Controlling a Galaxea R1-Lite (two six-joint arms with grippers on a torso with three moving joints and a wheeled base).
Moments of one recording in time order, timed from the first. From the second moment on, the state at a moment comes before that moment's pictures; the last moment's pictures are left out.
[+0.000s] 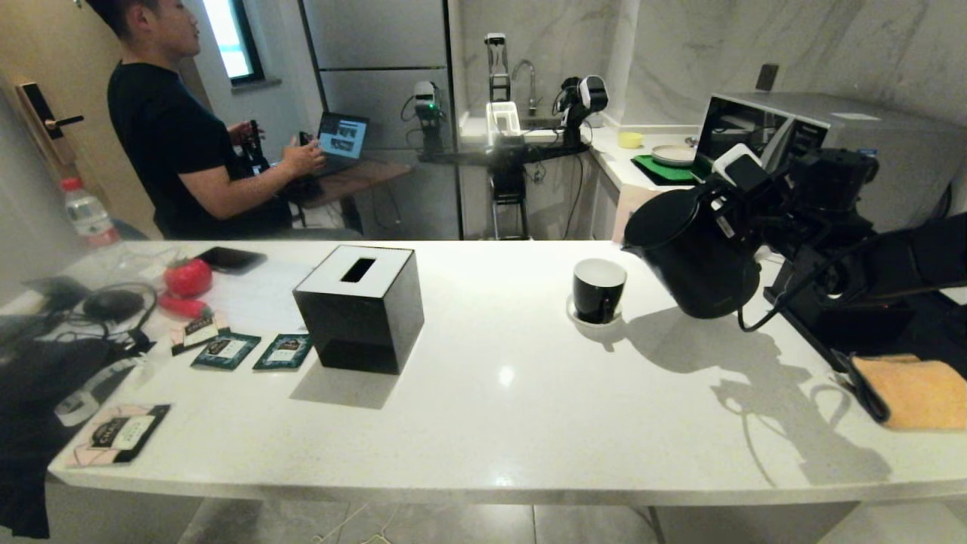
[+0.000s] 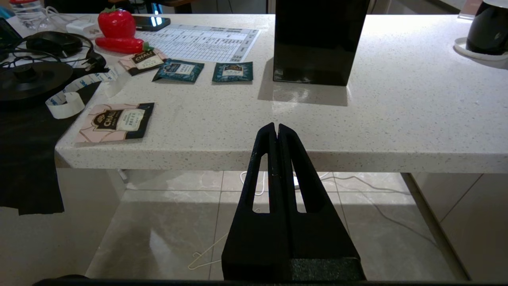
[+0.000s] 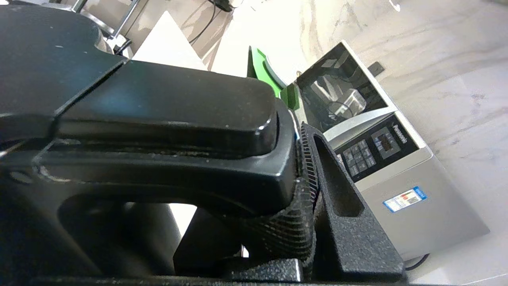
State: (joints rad) left arm 0.00 0.00 0.00 -0.01 0.00 -0.01; right arm 0.01 2.15 -1.46 -0.83 -0.04 -0.77
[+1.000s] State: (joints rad) left arm 0.00 0.00 0.00 -0.01 0.00 -0.01; right arm 0.02 2.16 -1.49 -0.83 -0.04 -0.88
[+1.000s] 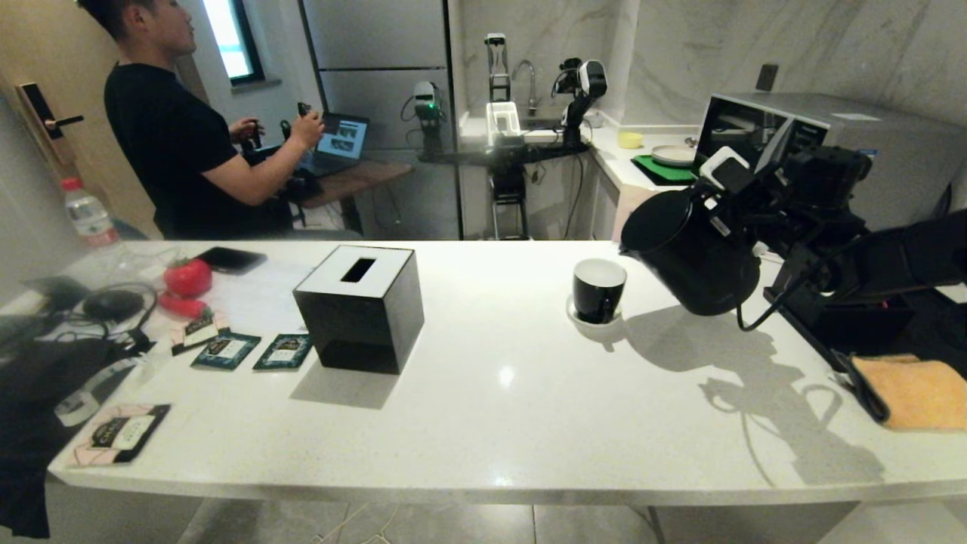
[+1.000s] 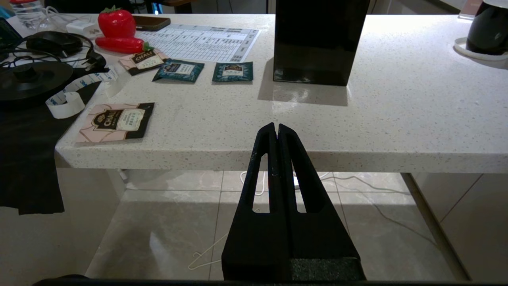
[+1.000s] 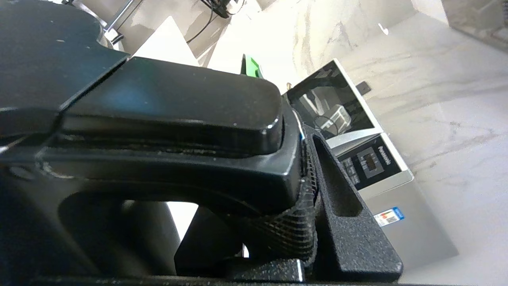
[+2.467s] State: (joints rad) left arm 0.00 0.00 0.00 -0.01 0.00 -0.01; right arm 0.06 2.17 -1.49 -0.83 -0.02 -1.00
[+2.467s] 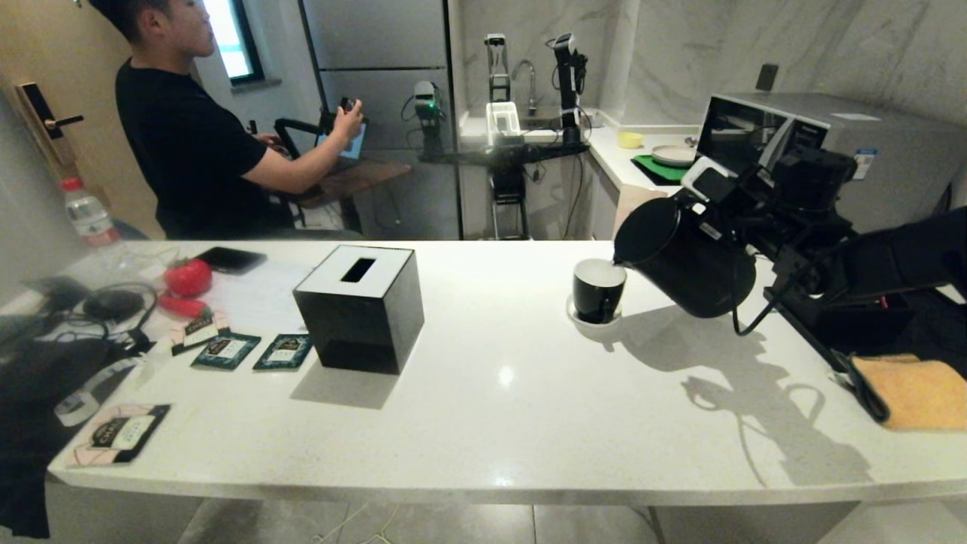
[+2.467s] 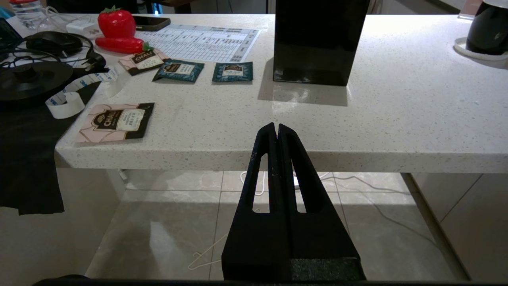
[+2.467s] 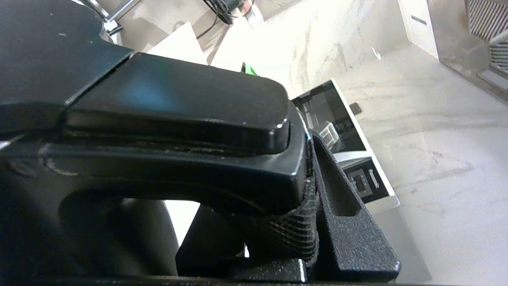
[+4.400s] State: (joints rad) left arm 0.00 0.00 0.00 -0.01 0.00 -0.01; right arm 0.06 2.17 -1.49 -0.83 0.00 -1.05
